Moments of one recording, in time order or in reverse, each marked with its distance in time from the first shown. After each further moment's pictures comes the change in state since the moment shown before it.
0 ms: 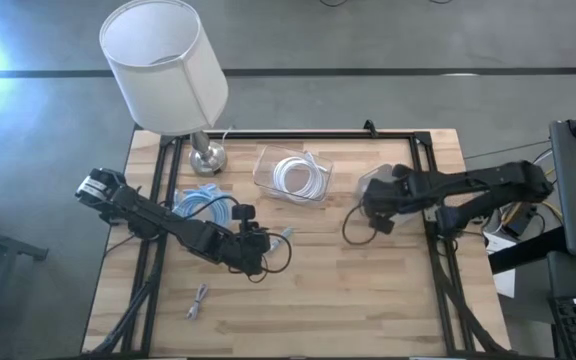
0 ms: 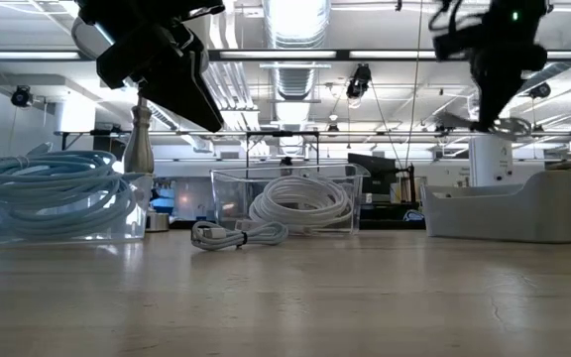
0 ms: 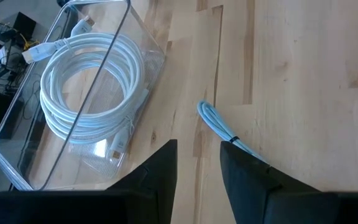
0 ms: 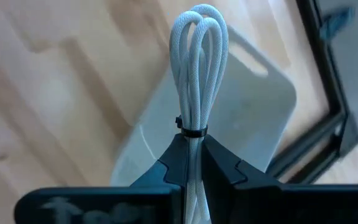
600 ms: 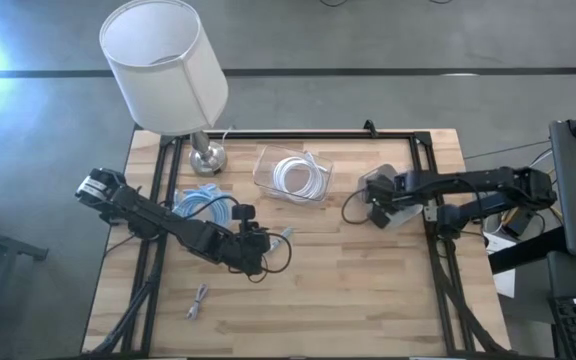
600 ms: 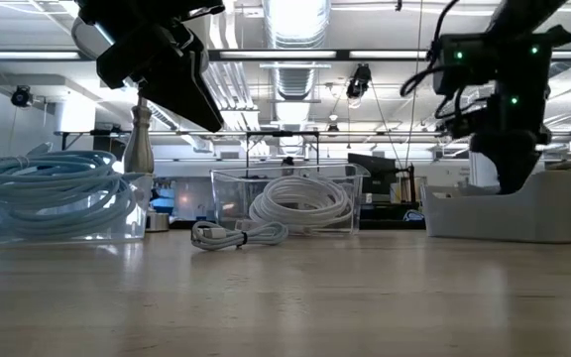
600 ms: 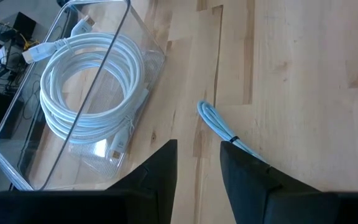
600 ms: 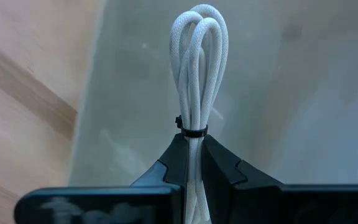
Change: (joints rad) left arm 0.000 0.000 0.000 -0.001 0.000 -0.001; right arm -0.270 -0.041 -0.373 0.312 -0.143 0.086
